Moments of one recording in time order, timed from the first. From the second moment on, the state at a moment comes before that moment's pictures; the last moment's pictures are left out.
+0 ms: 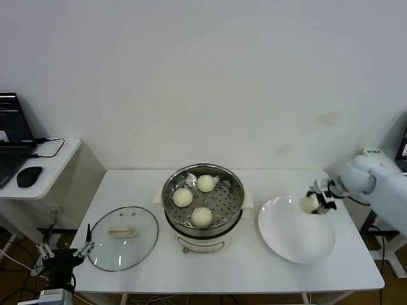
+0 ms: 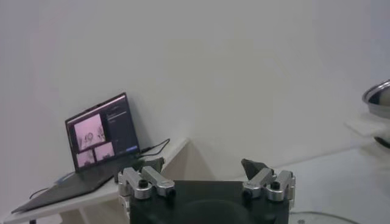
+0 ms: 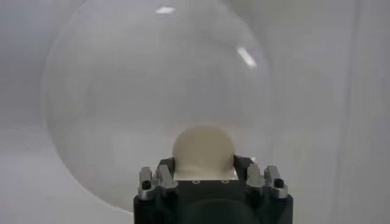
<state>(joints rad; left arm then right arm) 1.75 -1.26 -0.76 -2.15 -0.02 0.02 -0.25 0.15 0.52 -0.85 1.41 -0.07 -0.23 -1.02</state>
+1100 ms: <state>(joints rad) 1.75 -1.27 -0.78 -2.16 -0.04 0.02 -0.26 0.57 0.97 -1.29 1.56 0.51 -0.68 -0.71</state>
